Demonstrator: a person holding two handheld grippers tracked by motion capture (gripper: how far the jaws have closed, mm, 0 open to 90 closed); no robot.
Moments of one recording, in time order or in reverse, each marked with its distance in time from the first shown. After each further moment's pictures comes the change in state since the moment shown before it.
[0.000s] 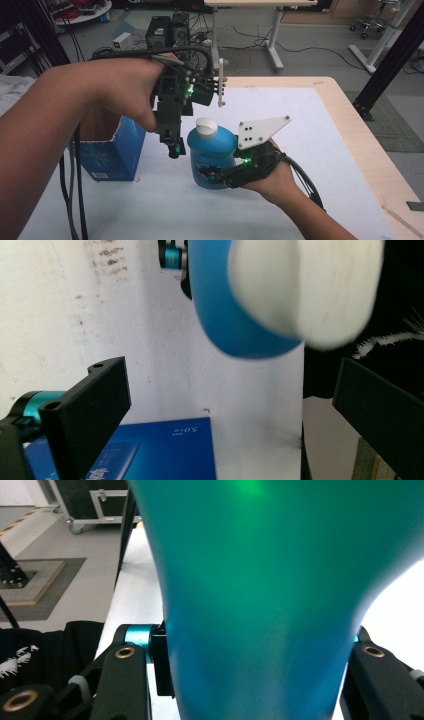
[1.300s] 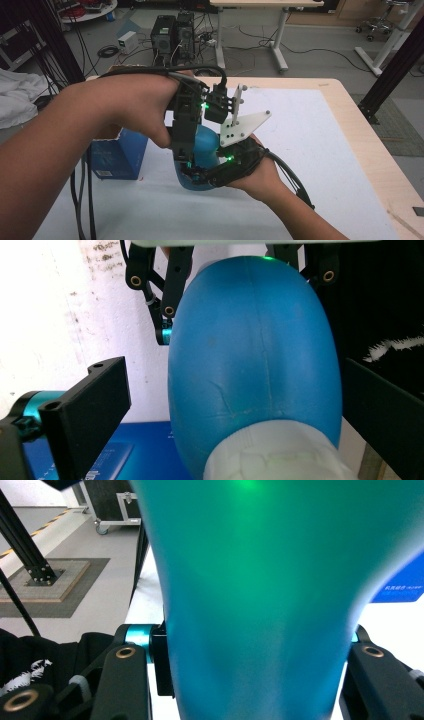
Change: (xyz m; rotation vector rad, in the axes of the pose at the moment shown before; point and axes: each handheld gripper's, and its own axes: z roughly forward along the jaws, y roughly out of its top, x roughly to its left) left arm -0.014 0.011 0.017 0.051 0.054 -0.013; right arm -0.002 0.019 0.033 -0.006 0.094 -0.018
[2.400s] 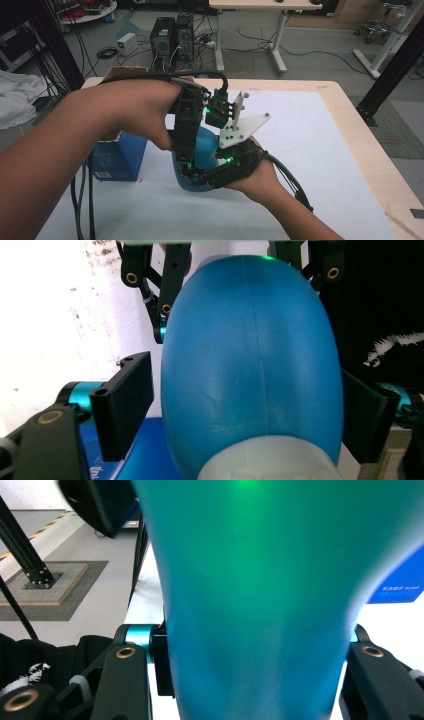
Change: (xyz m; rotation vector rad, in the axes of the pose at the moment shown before) left arm -0.001 0.003 0.002 0.026 0.013 0.010; right arm 0.001 0.000 0.000 -0.010 0.000 0.014
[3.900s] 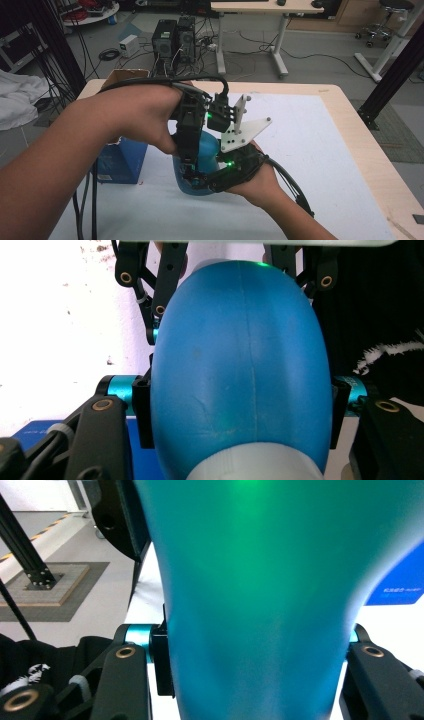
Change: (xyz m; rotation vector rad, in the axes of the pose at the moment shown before) left arm -0.001 -0.001 0.001 -0.014 -0.022 -0.052; right arm -0.001 -0.001 0.001 -0.009 0.002 -0.008
